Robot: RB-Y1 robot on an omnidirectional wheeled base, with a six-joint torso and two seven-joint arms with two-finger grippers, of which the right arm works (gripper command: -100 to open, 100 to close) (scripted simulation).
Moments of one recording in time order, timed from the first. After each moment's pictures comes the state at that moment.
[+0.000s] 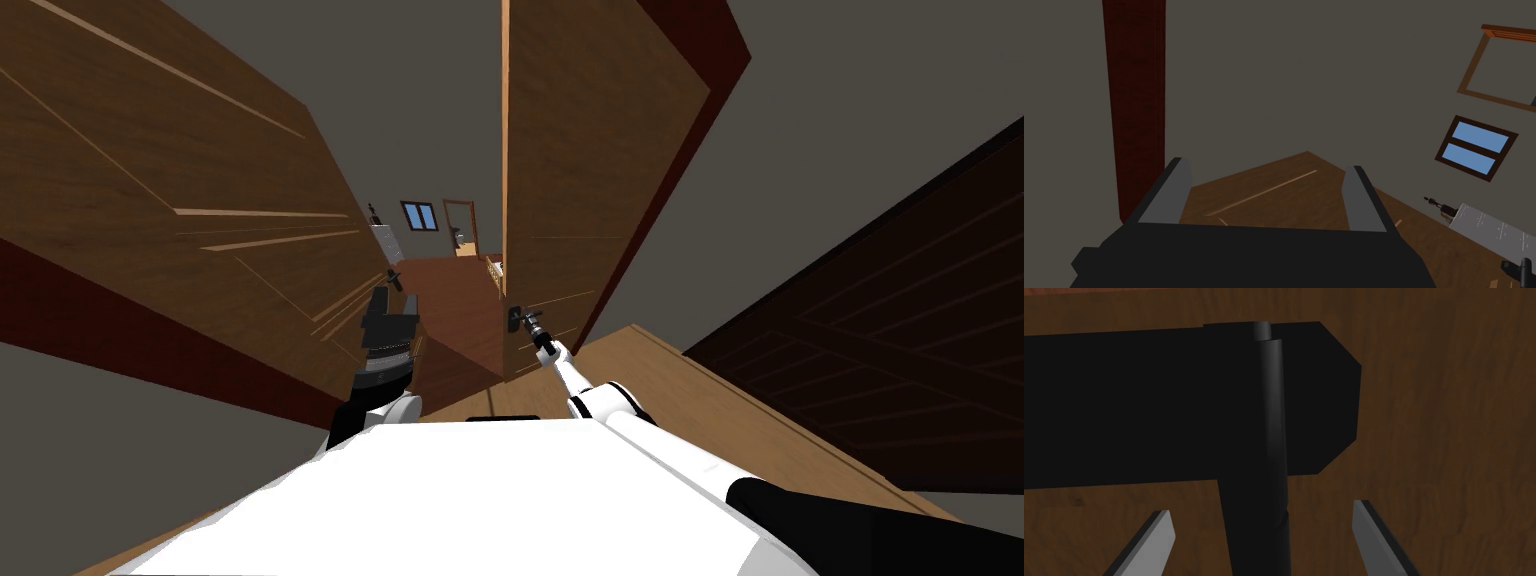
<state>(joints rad) -0.51 -0.11 0.10 -0.61 0.26 -0.53 -0.42</state>
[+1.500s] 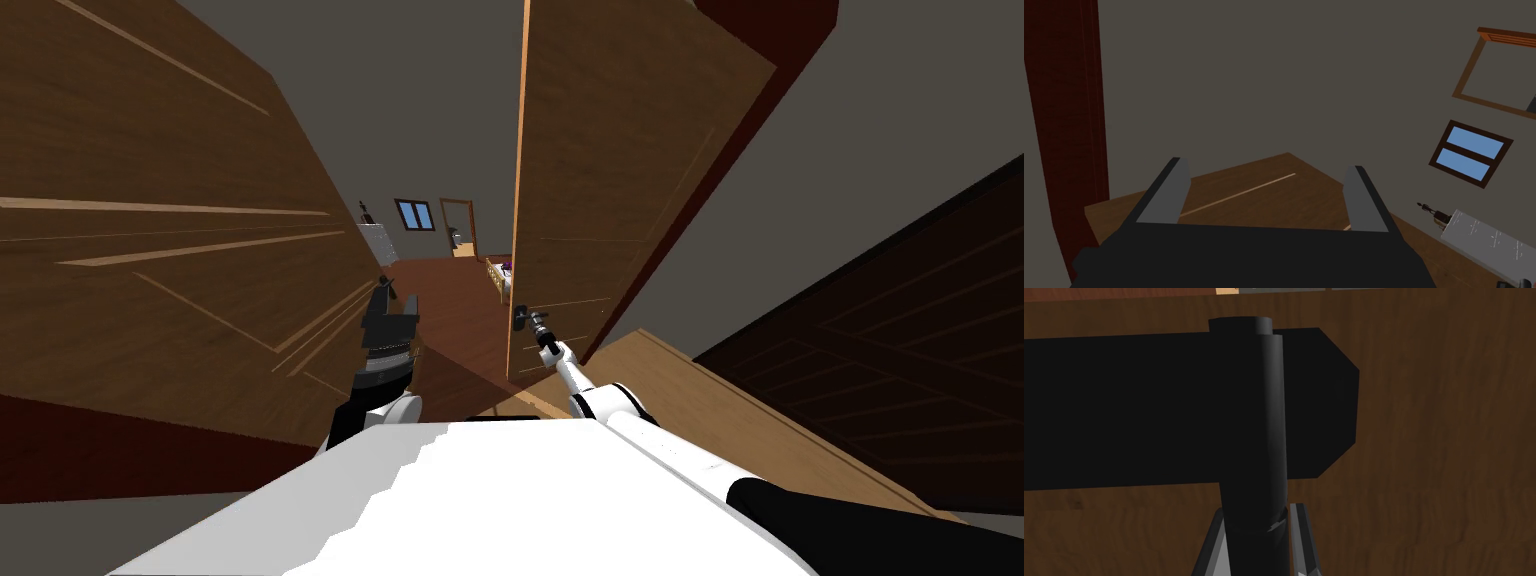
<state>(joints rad) -0.51 -0.12 0.04 -0.60 0.23 -0.53 -0.37</state>
